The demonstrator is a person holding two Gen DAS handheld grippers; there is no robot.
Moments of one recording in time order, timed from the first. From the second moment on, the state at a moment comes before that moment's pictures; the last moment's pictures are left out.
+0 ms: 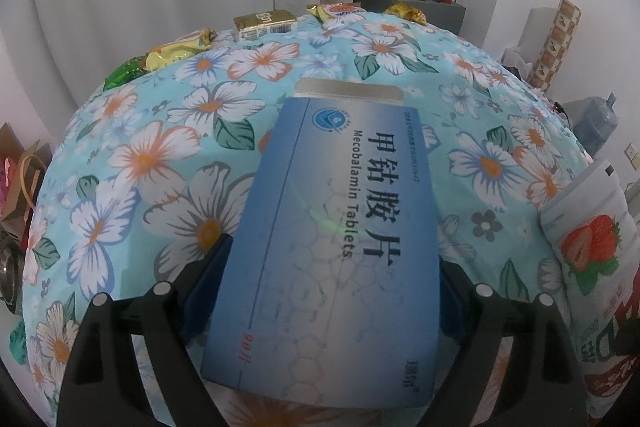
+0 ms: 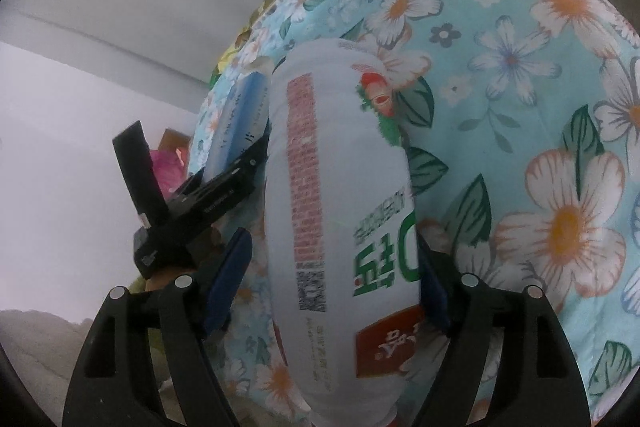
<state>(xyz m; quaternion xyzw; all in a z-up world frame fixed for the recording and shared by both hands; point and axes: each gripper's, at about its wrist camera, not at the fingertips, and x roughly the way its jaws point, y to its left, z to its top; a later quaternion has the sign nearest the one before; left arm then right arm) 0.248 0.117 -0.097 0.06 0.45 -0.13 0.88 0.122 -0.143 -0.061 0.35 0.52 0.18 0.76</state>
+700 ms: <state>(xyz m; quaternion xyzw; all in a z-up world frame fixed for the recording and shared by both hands) 0.250 0.134 -0.087 0.01 0.45 -0.17 0.88 0.114 -0.127 -0.046 0.28 0.52 0.12 0.80</state>
